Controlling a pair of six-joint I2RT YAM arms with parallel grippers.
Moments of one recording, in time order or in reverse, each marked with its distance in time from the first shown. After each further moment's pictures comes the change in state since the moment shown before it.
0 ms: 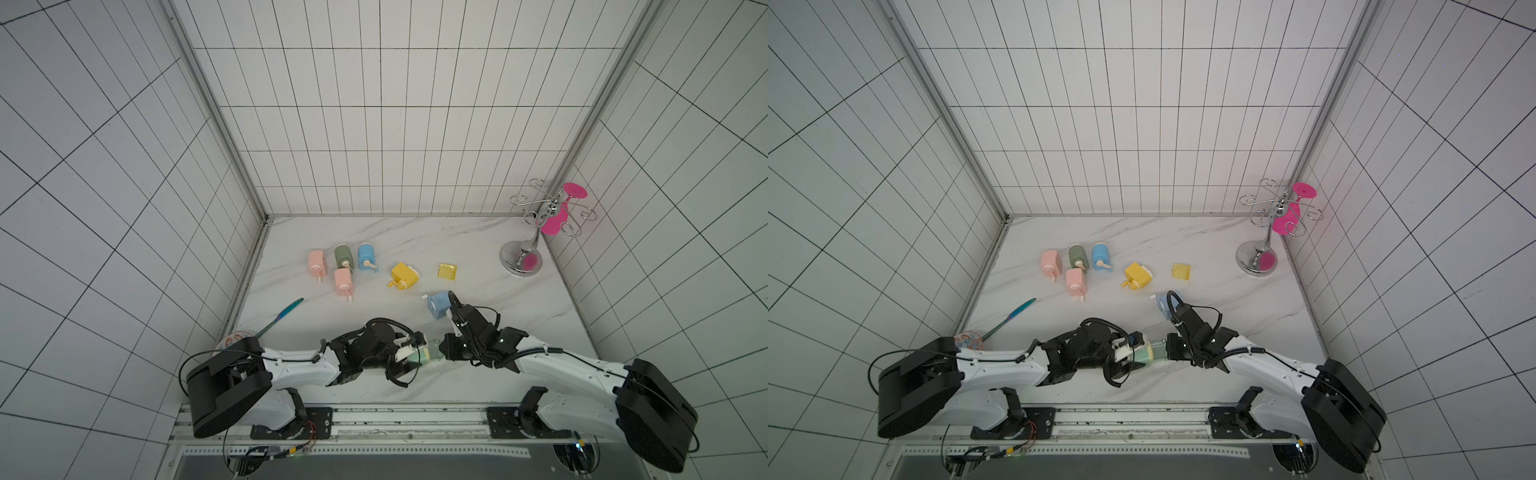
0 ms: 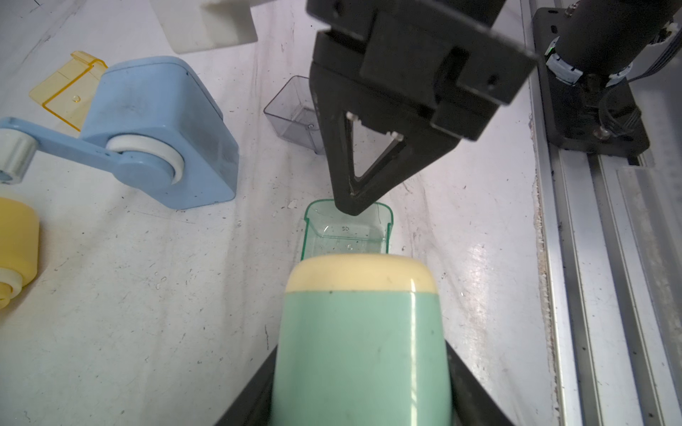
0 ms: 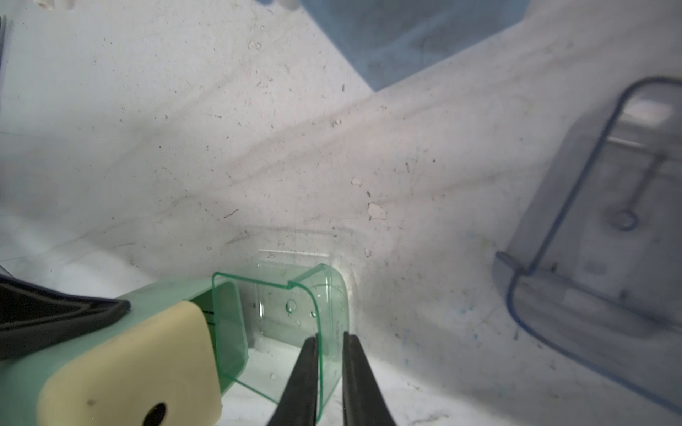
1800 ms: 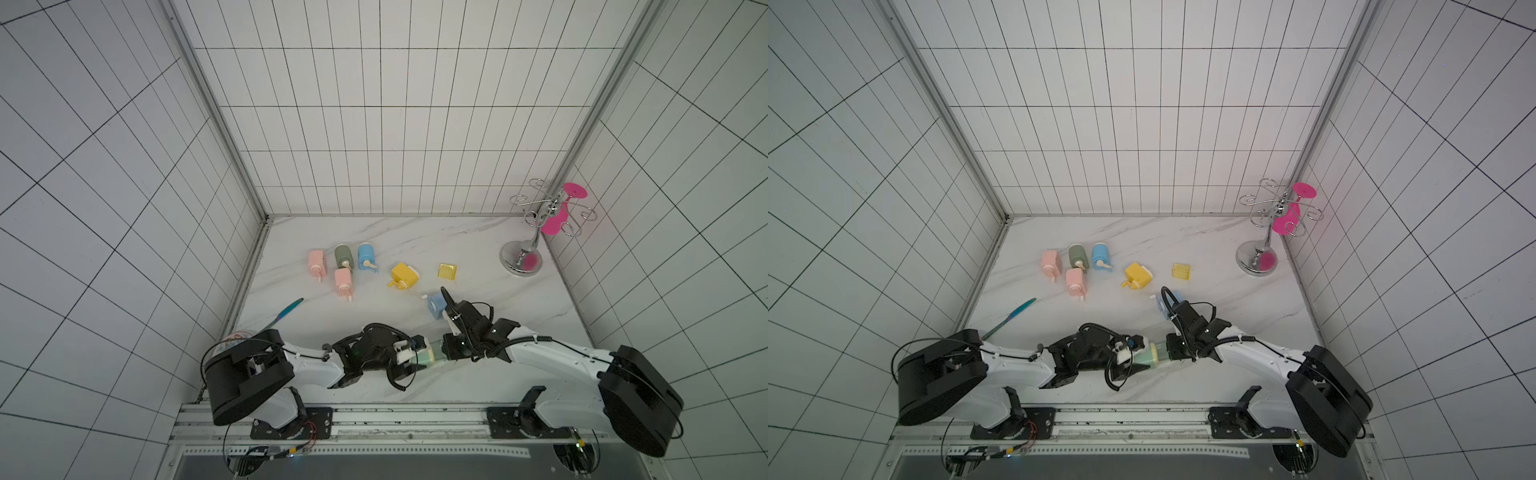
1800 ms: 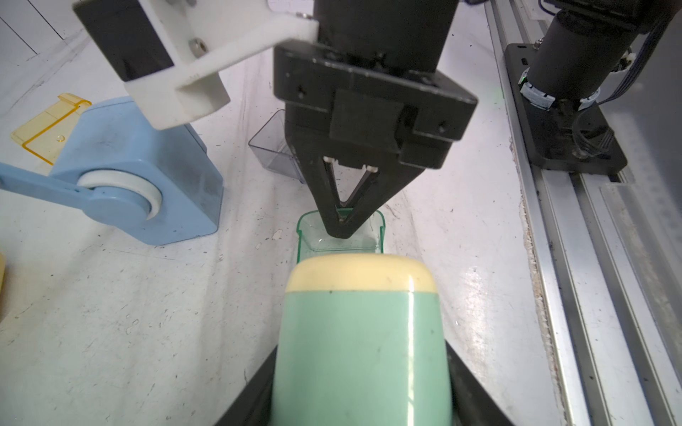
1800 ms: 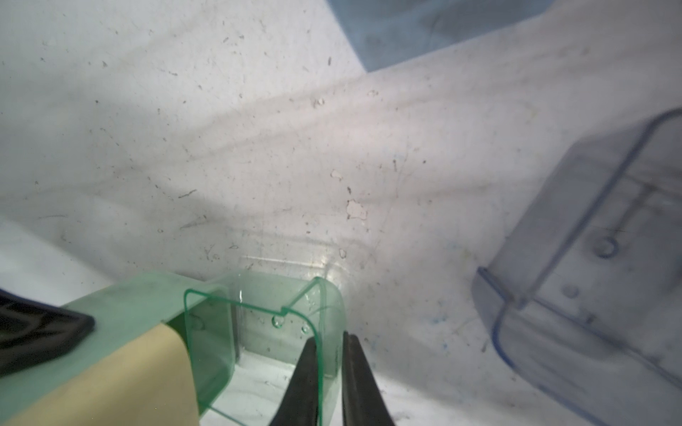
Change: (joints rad) left arm 0.000 0.103 -0.064 0.273 0.062 0.008; right arm -0.026 0.100 0.075 -0.098 -0.018 -0.156
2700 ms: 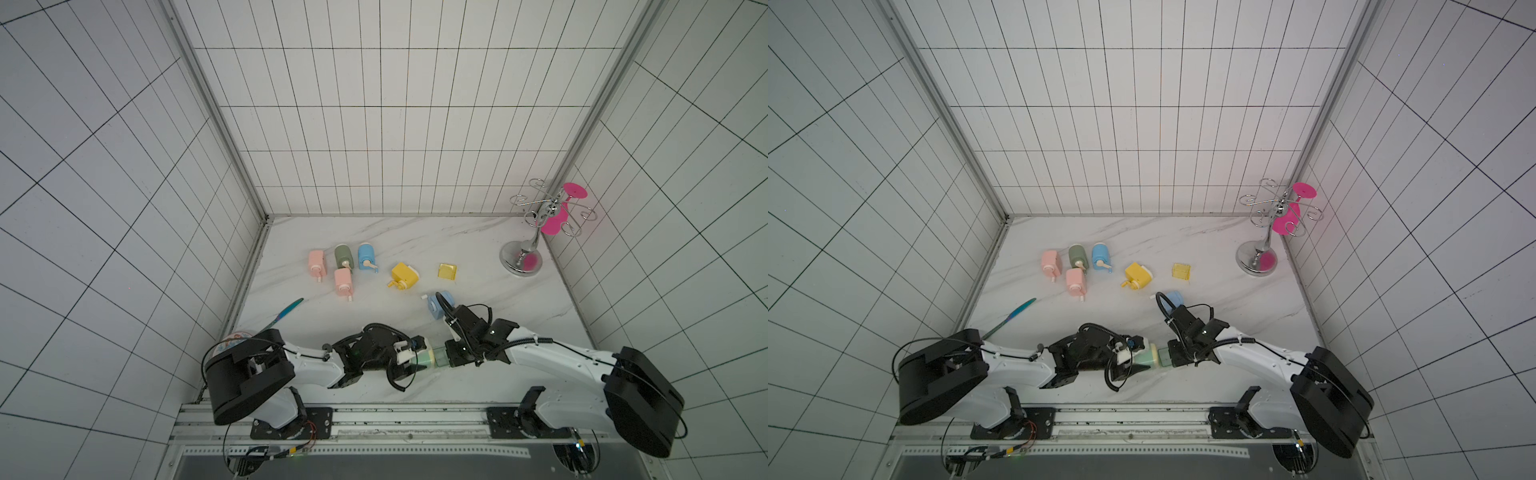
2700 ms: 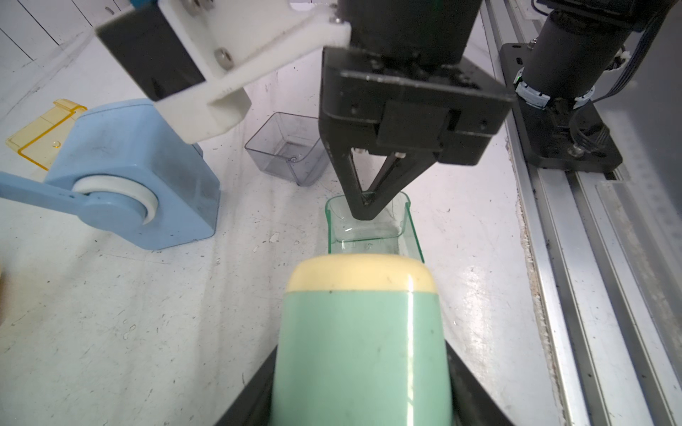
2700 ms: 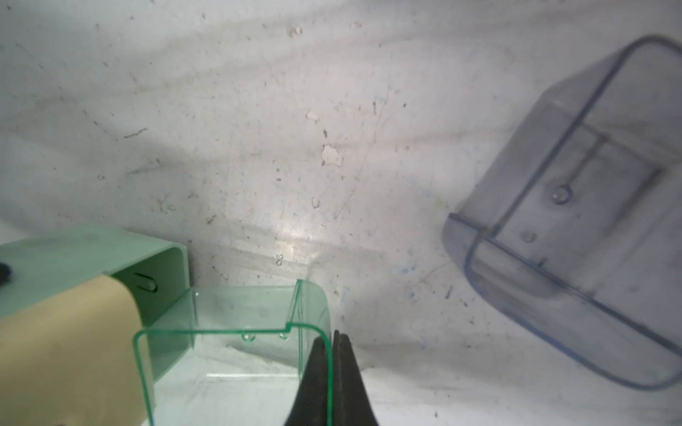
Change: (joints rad) left arm 0.001 0.002 0.000 0.004 0.010 0.012; right arm 0.066 -0.003 0.033 -0.146 0.091 -0.066
